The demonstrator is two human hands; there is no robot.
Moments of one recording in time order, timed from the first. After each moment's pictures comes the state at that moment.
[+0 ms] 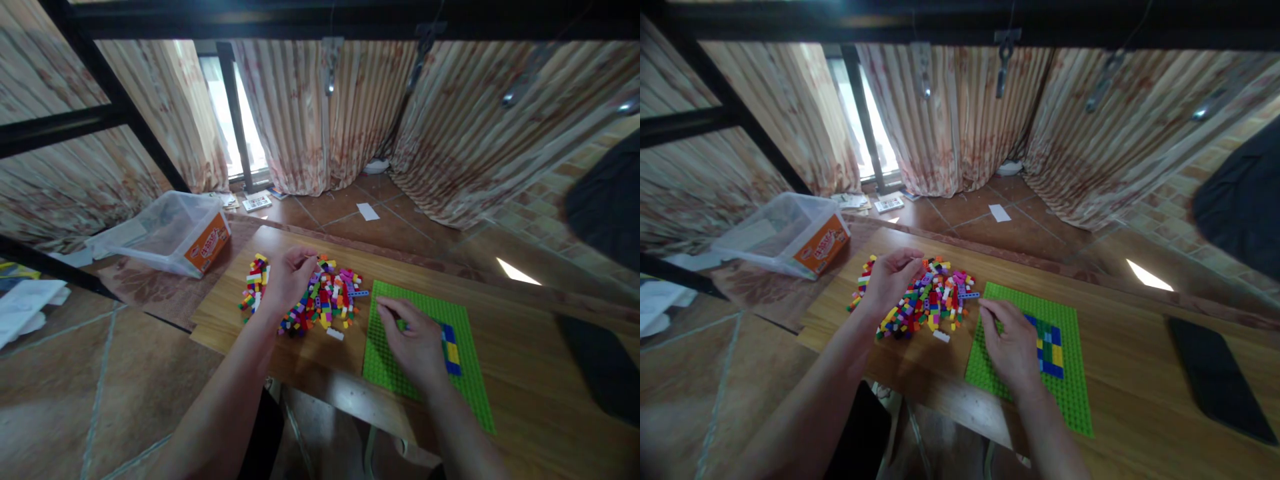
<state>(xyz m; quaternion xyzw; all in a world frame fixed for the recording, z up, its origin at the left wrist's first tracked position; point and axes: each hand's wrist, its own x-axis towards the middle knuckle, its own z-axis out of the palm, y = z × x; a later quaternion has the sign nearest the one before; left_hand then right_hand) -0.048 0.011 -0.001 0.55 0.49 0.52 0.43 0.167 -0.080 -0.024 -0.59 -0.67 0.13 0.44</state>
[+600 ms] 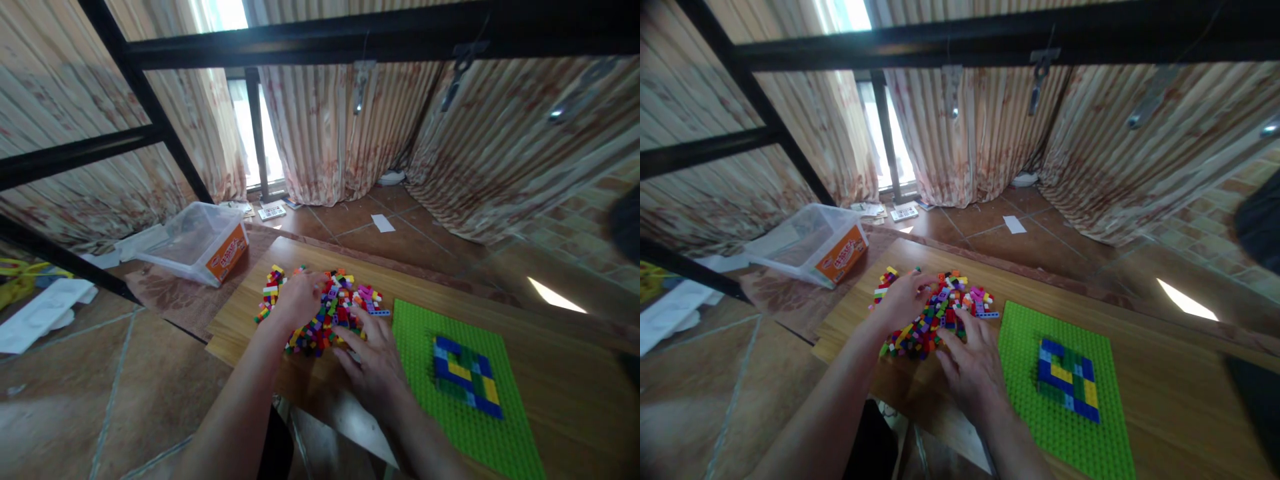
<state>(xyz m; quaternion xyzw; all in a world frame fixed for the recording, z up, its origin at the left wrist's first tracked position) -0.077 0.014 -0.002 0.77 0.59 0.18 0.15 0.101 -0.077 -0.048 -0.49 -0.82 0.04 0.30</state>
